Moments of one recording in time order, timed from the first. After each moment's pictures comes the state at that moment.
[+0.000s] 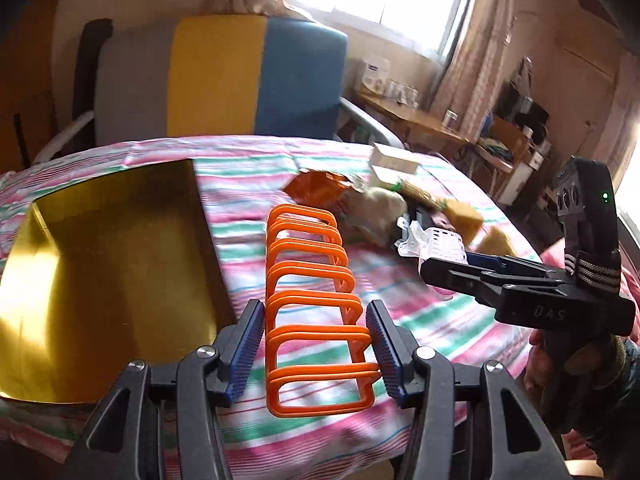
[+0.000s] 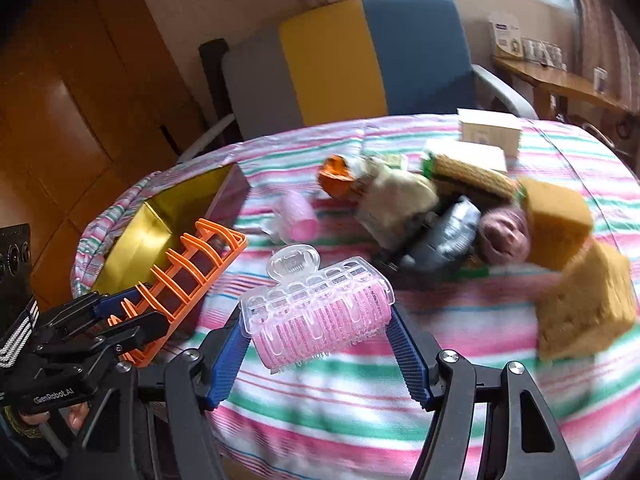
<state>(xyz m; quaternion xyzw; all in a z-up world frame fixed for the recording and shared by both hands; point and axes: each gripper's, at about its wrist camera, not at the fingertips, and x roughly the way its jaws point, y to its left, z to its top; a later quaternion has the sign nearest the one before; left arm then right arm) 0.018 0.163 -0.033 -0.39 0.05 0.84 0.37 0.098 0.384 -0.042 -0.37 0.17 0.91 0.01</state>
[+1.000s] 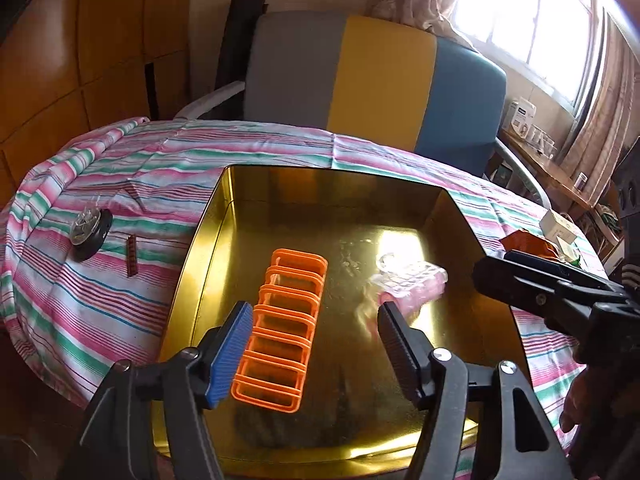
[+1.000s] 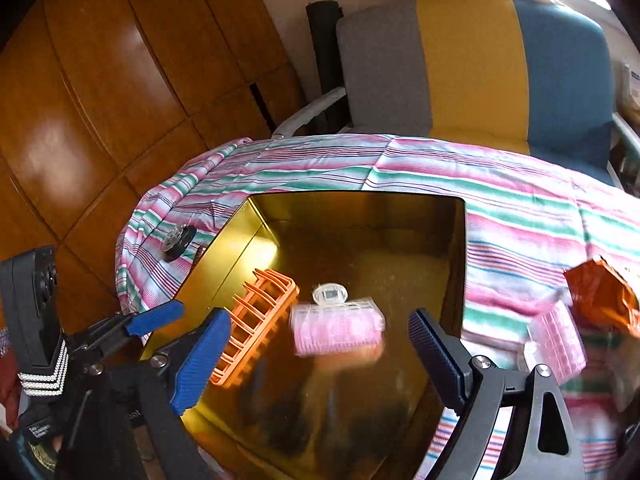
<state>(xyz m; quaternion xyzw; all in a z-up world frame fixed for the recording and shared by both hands) -0.091 0.024 -0.050 -0.41 0.01 0.90 0.16 -0.078 0.224 -0.038 -0.39 0.13 0.90 -0.13</state>
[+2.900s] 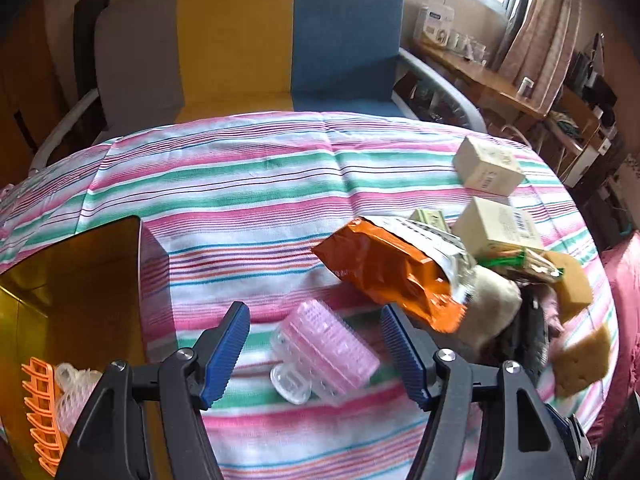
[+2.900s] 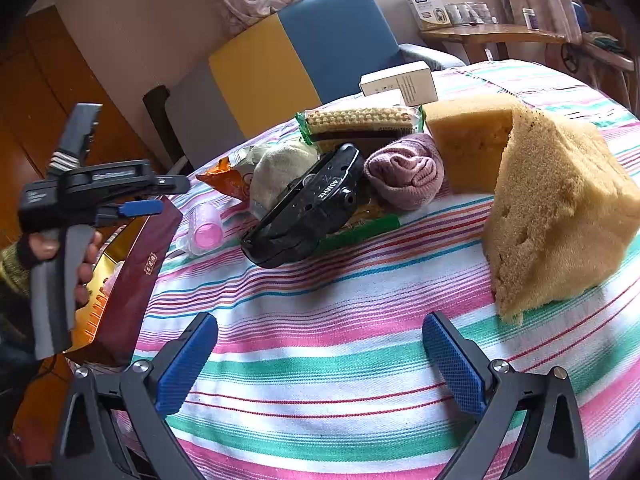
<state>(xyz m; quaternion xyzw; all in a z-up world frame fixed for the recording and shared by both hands) -0.133 0.320 -0.073 -0.48 0.12 0.82 0.27 0.137 0.460 -0.120 -0.33 0.27 0.90 0.09</state>
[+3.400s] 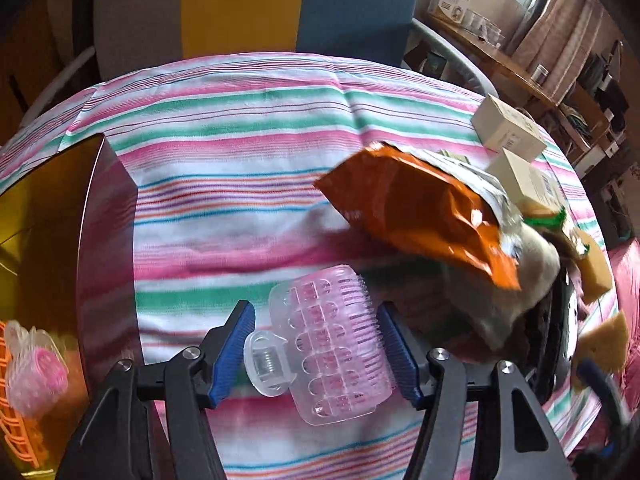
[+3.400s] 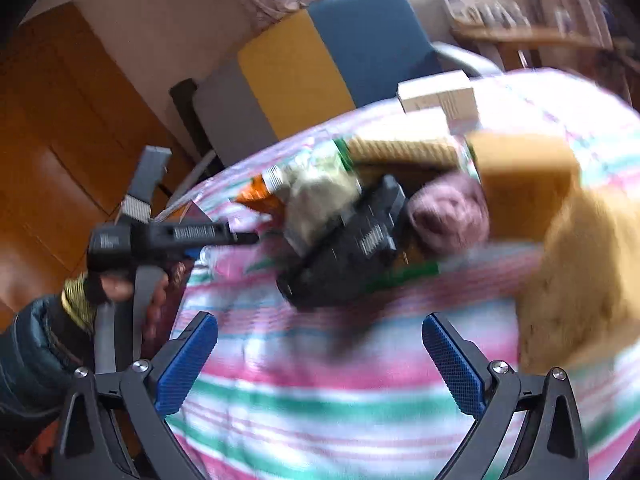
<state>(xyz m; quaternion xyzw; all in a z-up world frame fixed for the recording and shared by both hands) -0.120 0.313 -0.120 -0.54 0.10 0.79 0.27 0.103 0.471 -0.084 -0.32 0.24 0.91 0.03</state>
